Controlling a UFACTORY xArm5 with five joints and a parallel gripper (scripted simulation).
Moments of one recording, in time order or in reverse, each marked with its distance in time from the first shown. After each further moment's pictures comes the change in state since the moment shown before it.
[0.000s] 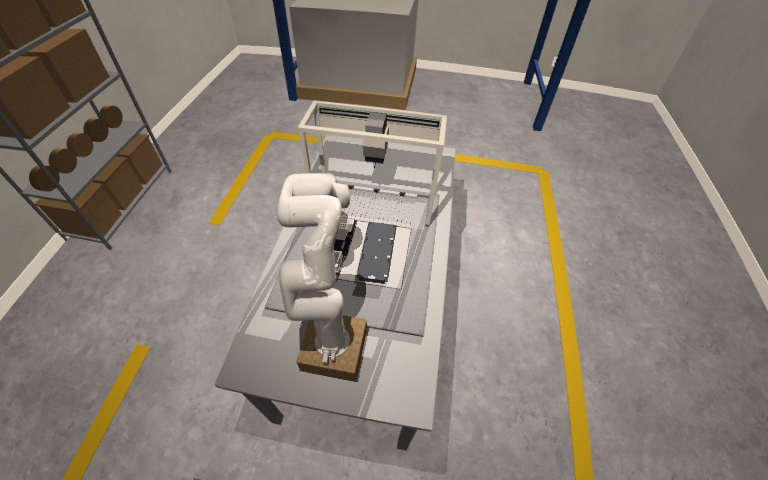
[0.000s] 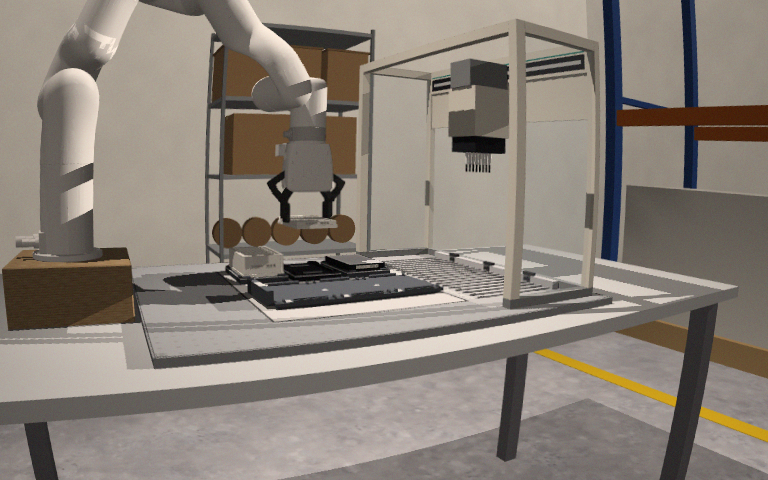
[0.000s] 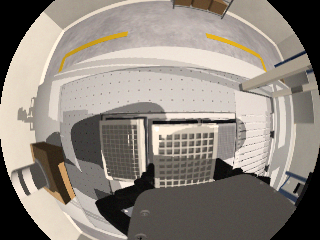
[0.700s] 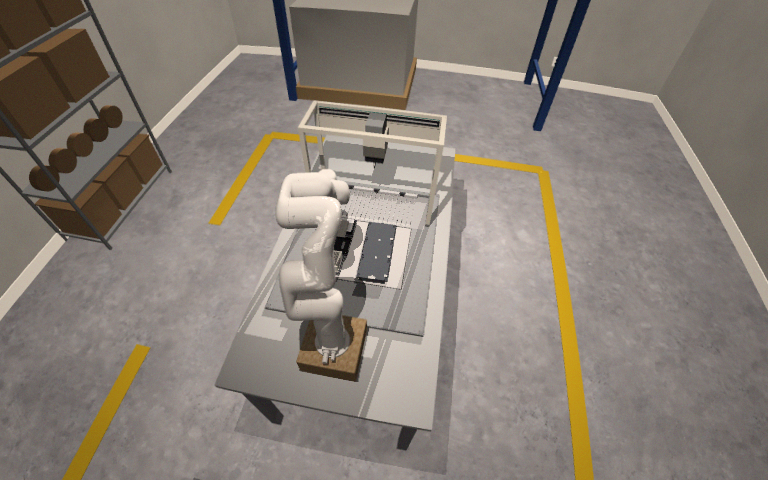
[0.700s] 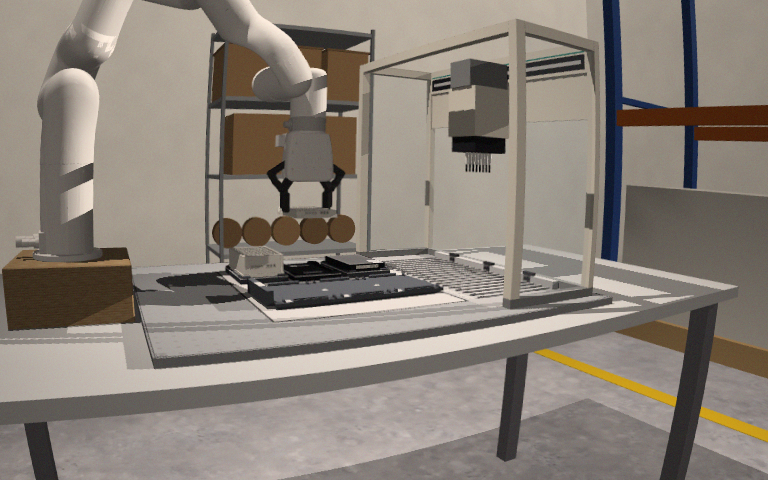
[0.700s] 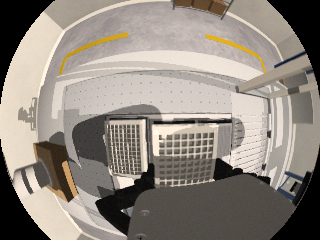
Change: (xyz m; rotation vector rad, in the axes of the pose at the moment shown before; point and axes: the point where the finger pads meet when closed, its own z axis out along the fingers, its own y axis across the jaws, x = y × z) arm 0.000 0.000 -0.020 0.001 0.000 -0.001
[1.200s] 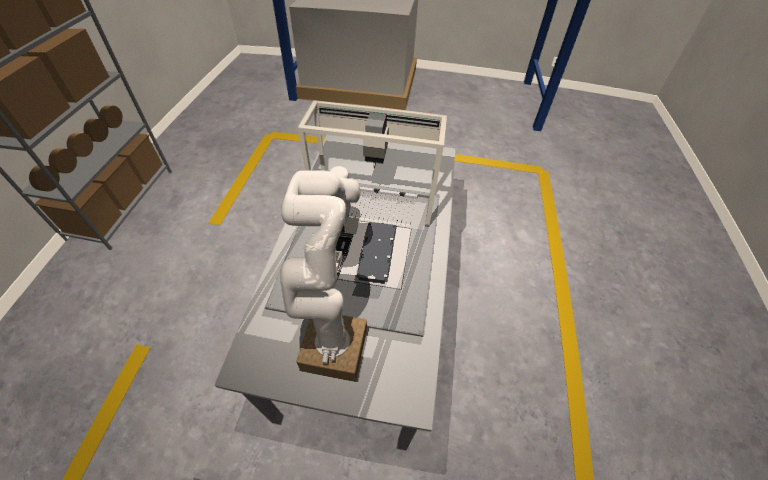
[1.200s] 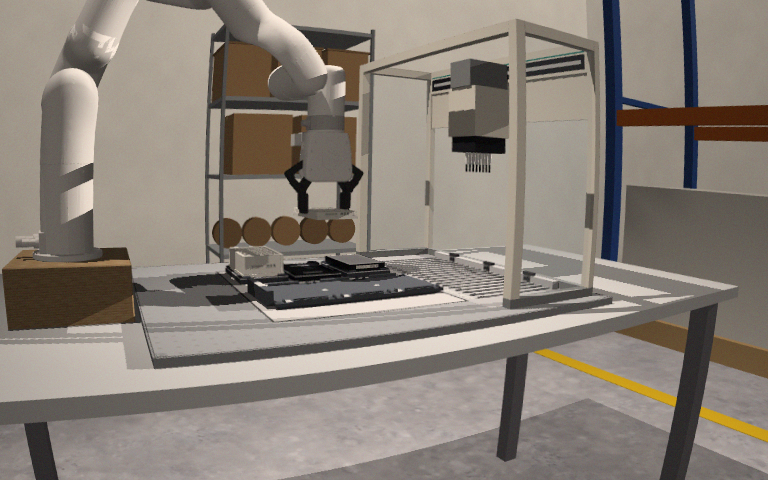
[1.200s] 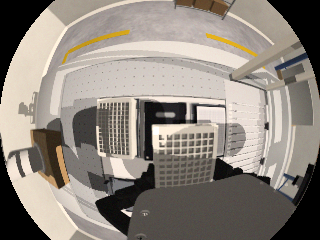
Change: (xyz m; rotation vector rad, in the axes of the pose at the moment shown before) arm -0.042 0.024 0.000 -0.002 -0.002 -0.029
